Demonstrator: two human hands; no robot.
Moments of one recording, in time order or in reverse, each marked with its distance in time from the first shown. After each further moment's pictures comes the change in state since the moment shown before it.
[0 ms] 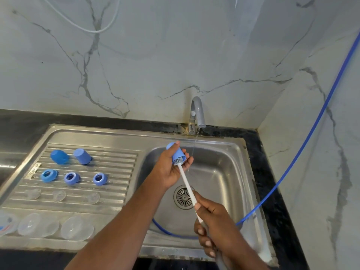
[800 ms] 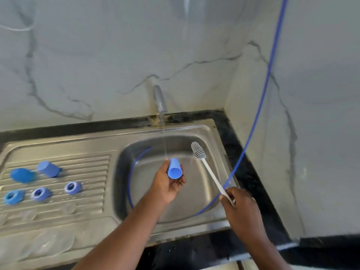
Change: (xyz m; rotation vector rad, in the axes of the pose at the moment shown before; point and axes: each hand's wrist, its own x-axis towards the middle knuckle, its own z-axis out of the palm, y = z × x) left_hand -0.006 -0.106 -0.014 0.123 0.182 -0.286; right_hand -0.032 0.077 -0.100 -0.800 0.774 -0.206
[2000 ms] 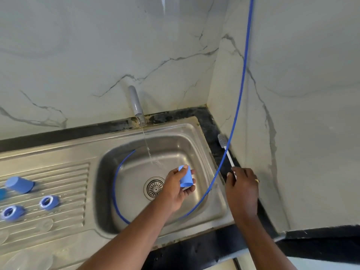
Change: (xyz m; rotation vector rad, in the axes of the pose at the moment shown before) left_hand -0.002 -0.054 0.044 0.320 -0.095 0.038; right_hand 0.067 0.054 0.009 -0.230 0.549 -0.090
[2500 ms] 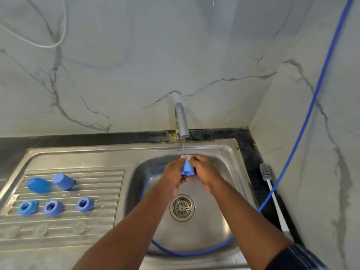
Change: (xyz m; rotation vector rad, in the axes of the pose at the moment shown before) left_hand 0.052 0.121 -0.063 0.153 0.205 0.235; right_hand 0.083 -0.202 0.130 0.967 -0.964 0.366
